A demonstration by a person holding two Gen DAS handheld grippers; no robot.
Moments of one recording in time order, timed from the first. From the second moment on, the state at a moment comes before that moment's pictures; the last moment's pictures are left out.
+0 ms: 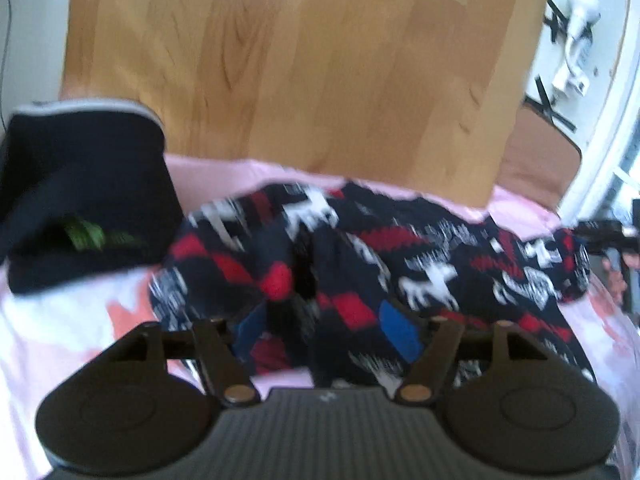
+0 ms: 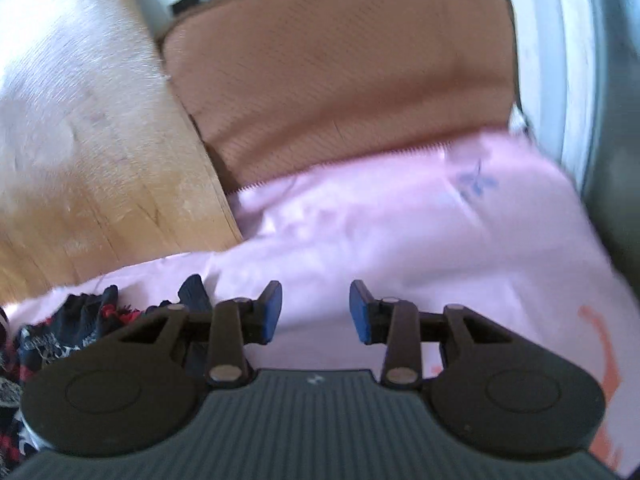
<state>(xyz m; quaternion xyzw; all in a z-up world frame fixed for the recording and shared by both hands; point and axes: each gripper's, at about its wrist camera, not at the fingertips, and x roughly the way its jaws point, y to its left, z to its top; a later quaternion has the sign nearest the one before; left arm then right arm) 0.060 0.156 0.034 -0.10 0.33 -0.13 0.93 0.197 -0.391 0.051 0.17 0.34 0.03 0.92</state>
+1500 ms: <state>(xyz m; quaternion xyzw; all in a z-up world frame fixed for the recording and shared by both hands) -0.031 0.201 0.031 -0.15 0.29 -0.07 0.94 0.066 -0.225 0.130 0.06 0.29 0.21 0.93</state>
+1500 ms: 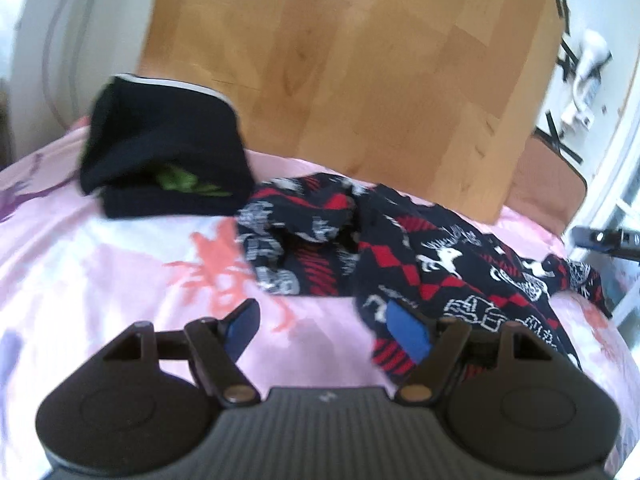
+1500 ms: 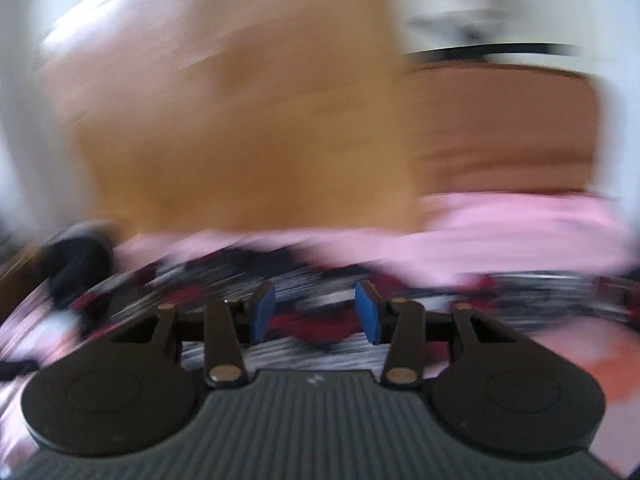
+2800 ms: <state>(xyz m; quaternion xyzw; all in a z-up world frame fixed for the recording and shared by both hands) 0.016 0.083 0.017 -0.16 0.38 -0.27 0.87 -0.085 -0.278 0.054 0.16 0.37 0.25 0.88</state>
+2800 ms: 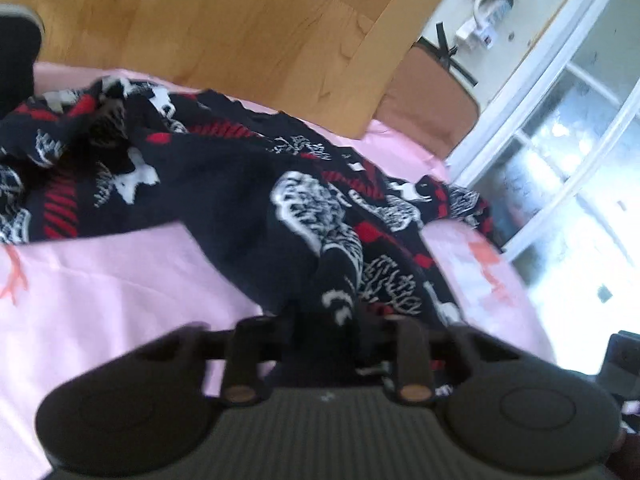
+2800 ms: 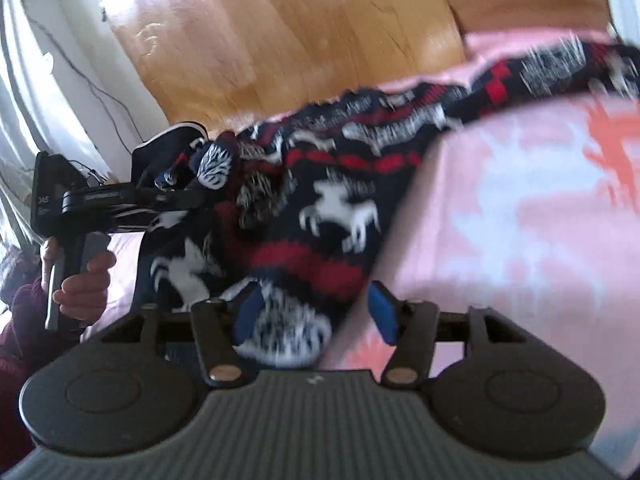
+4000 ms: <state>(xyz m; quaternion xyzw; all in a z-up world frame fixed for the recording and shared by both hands) -0.135 0.264 0.027 -0.23 0.30 -0.05 0.93 0.035 0.041 0.108 -0.18 0.31 0.47 0.80</state>
